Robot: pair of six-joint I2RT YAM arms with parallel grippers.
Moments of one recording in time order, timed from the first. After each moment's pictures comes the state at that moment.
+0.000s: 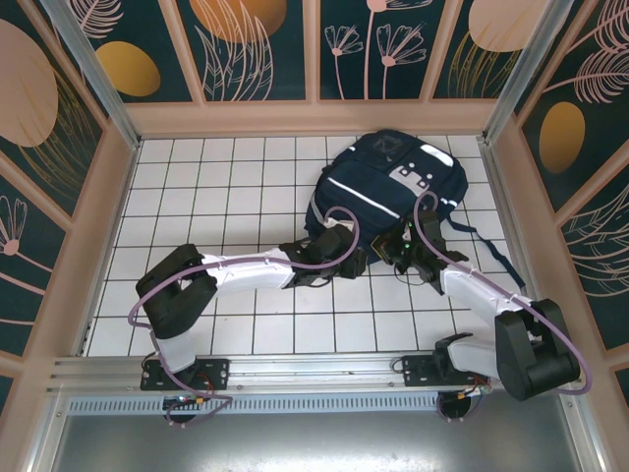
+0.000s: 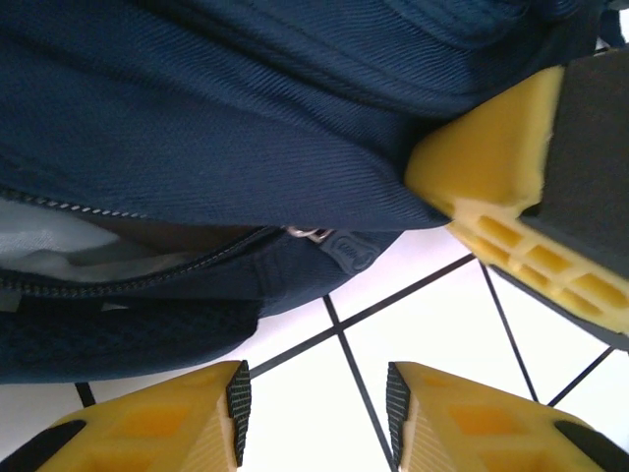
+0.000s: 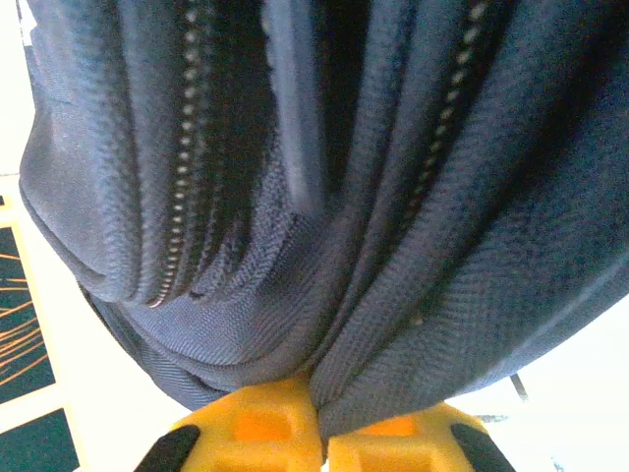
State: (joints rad) left arm -1.03 1.81 1.13 -0.11 -0.06 -0.77; right arm 0.33 1.21 0.53 -0.05 -0.37 1.12
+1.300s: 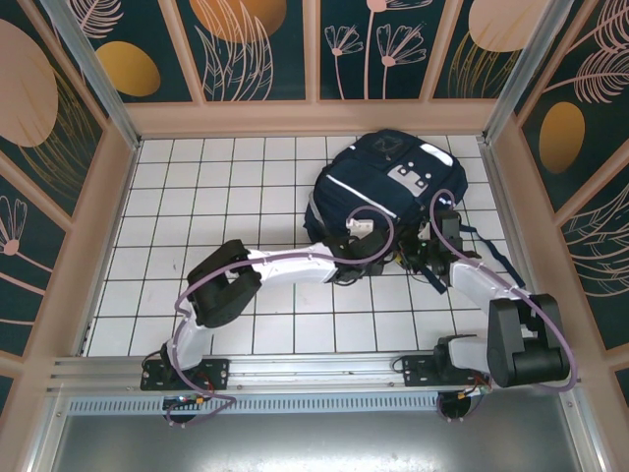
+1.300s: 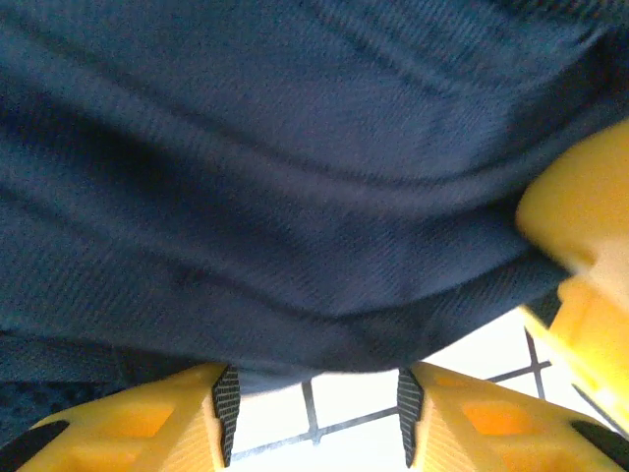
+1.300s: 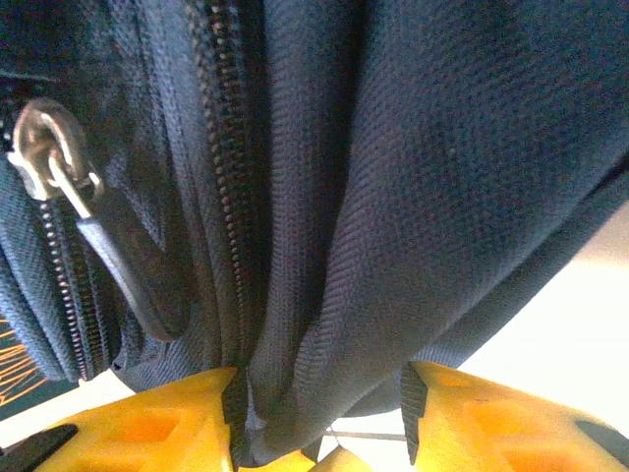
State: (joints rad) left arm -1.11 2.11 1.55 -0.43 -0.32 -0.96; right arm 0.13 1.27 0.51 -0.04 -0.54 1.02
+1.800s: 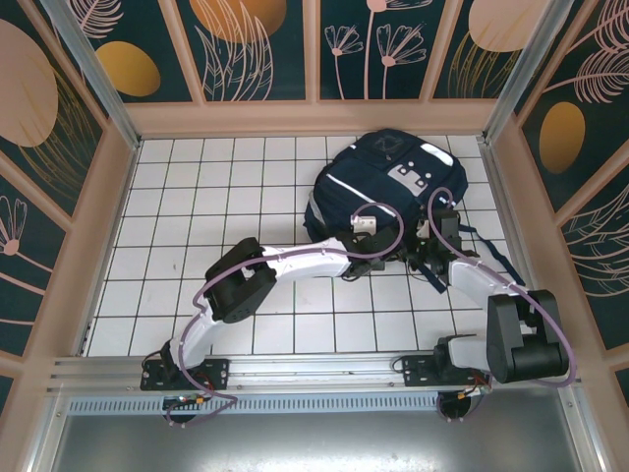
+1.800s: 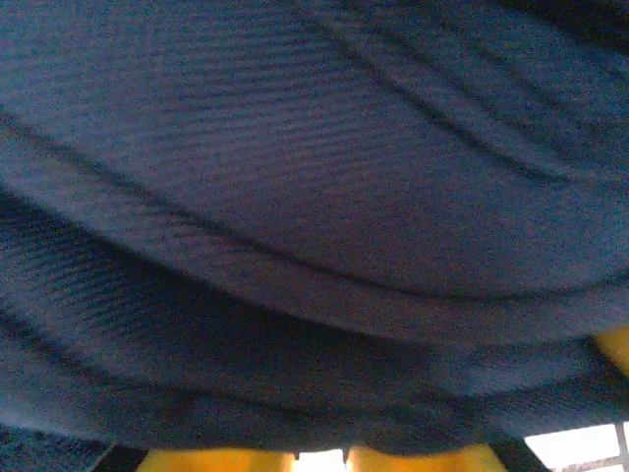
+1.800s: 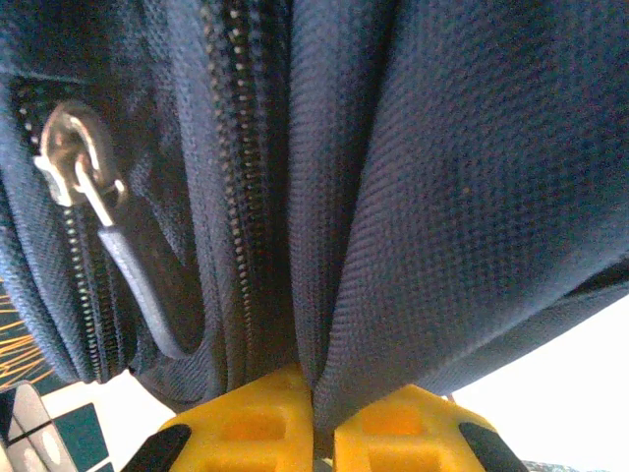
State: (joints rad) left arm -1.10 2.22 1.70 -0.57 -0.41 -0.99; right arm 0.13 1.29 0.52 0.00 -0.55 1.01
